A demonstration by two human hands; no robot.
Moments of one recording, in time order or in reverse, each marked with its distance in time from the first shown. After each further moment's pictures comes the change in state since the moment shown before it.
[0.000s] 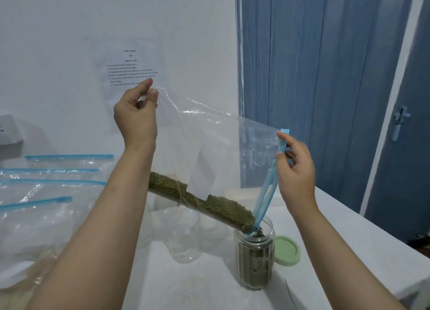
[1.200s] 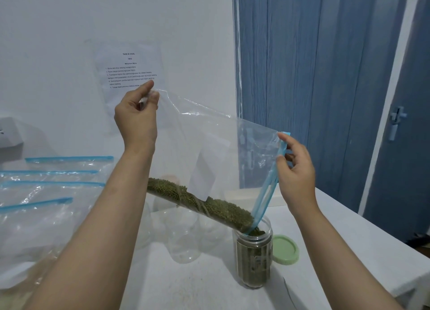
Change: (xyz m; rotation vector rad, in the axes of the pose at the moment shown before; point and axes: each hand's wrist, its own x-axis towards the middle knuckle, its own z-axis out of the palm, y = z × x) left_hand -0.001 0.002 0.000 0.003 -0.034 0.021; right_hand 0.000 0.001 -0.009 -0.025 -0.017 0.014
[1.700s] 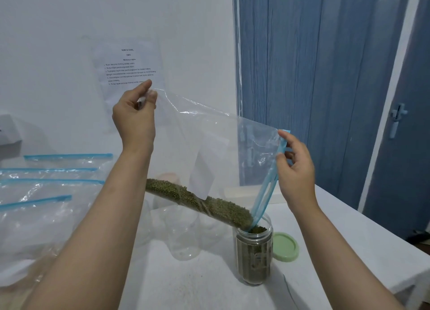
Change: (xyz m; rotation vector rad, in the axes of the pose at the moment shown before) left_hand -0.001 -0.006 -0.003 0.001 -0.005 -0.001; right_hand -0.001 0.002 0.002 0.008 -0.005 0.005
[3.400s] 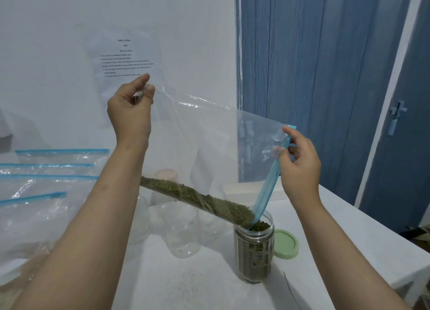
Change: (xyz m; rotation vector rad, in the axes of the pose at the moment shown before) left_hand 0.001 -0.003 -0.007 0.024 -0.033 -0.020; right_hand 0.003 0.001 0.005 -0.091 0.092 -0.036
